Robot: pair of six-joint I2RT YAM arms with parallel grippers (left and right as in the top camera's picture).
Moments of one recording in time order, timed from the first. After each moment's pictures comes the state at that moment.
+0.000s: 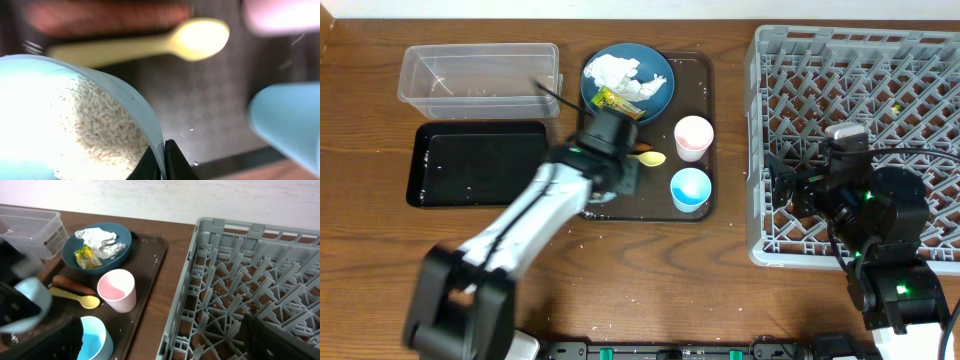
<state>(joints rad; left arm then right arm) -0.41 1.62 1.09 -0.62 0.08 -0.29 0.11 0.82 0.78 -0.40 -0.18 0.02</state>
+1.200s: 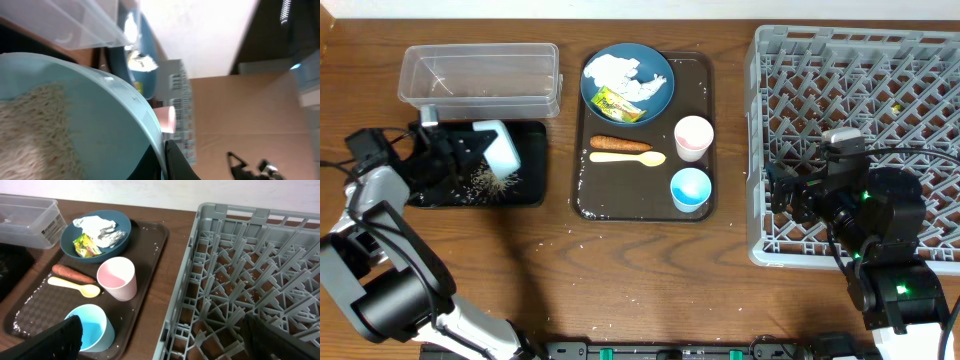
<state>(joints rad) 0.63 1.86 1.12 -0.48 1.41 -0.19 0.11 0.82 0.78 -0.45 -0.18 0.02</state>
